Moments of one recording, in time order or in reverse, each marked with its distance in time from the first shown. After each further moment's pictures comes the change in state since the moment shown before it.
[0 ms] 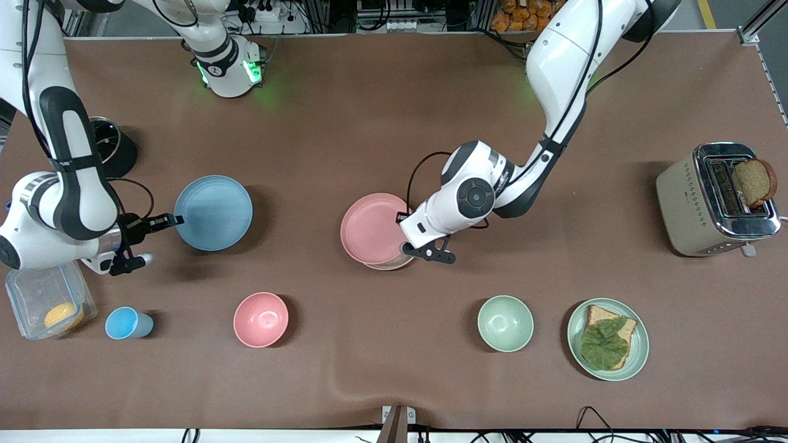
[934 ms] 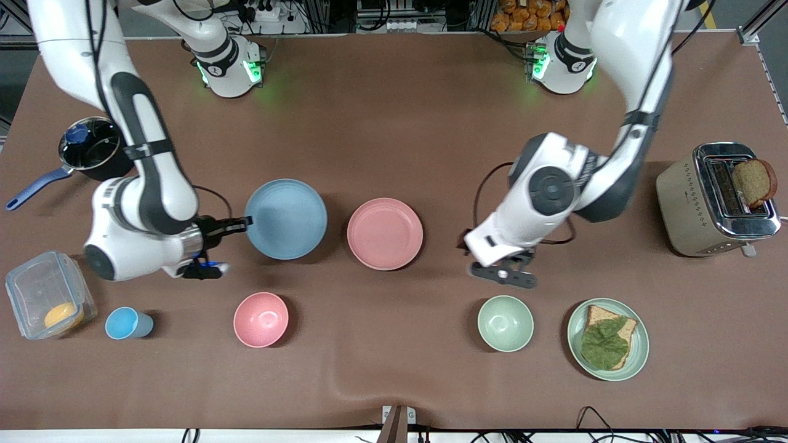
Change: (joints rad) left arm 0.210 -0.229 0.047 0.047 0.283 -0.253 0.038; right arm 0.346 0.001 0.010 0.082 0.191 -0.029 0.503
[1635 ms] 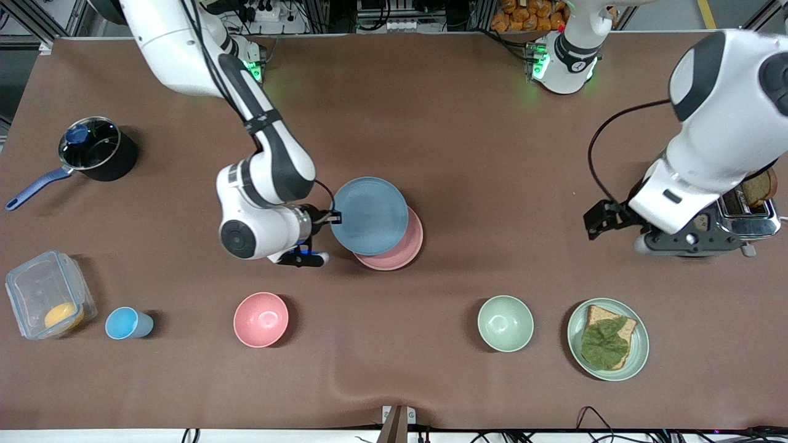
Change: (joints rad) left arm 0.208 -0.299 -0.007 0.004 -0.005 -0.245 0.010; right arm 0.296 0.096 0.000 0.090 0.041 0.184 0.307
